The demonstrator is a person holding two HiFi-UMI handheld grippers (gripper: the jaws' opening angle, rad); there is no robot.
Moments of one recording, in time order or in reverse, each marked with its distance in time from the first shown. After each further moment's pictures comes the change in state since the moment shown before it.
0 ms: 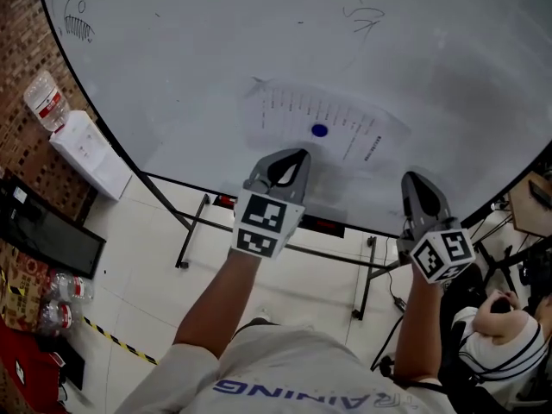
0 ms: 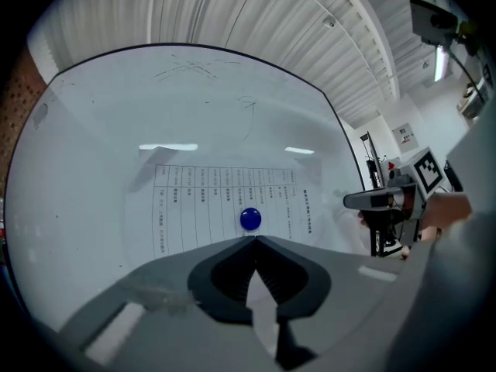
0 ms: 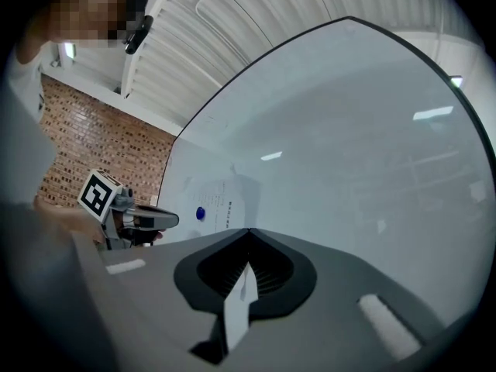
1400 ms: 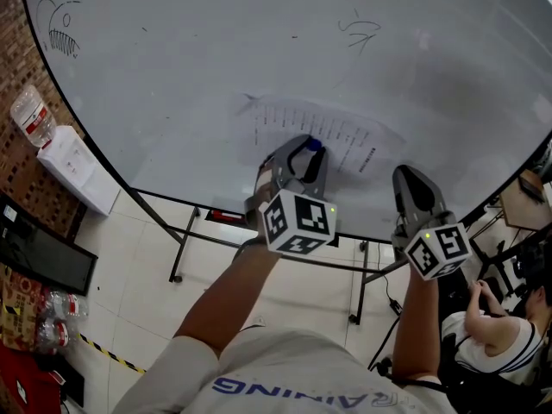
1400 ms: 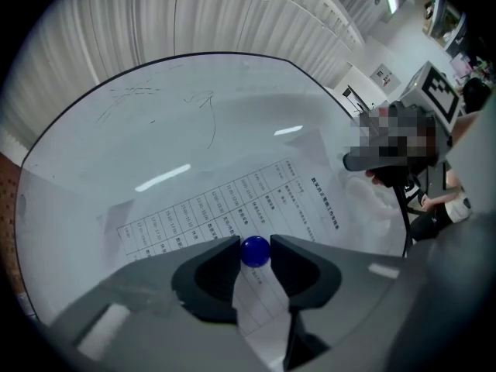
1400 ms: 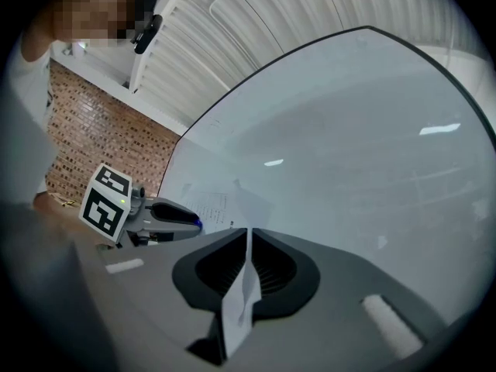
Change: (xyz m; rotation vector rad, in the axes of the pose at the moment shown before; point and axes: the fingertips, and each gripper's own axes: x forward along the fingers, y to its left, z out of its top) left arm 0.048 -0.001 0.025 0.341 0.030 0.138; right arm 0.024 0.008 0.029 -0.082 -0.040 0.005
